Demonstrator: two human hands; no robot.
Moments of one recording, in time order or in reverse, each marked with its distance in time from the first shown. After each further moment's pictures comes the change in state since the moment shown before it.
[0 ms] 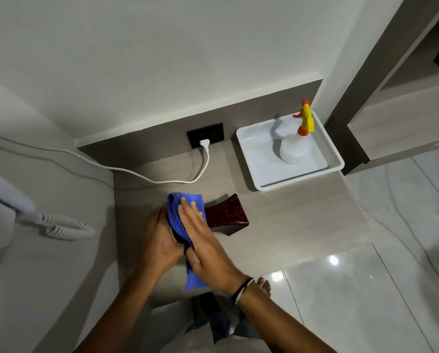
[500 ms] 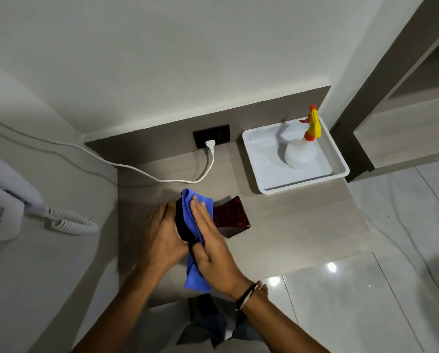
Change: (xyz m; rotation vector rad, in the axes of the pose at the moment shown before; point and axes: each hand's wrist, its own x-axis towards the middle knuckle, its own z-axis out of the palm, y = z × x) left_hand -0.006 0.021 -0.016 0.072 -0.001 -0.057; right_hand -0.003 -0.007 -0.003 0.204 0.079 0.128
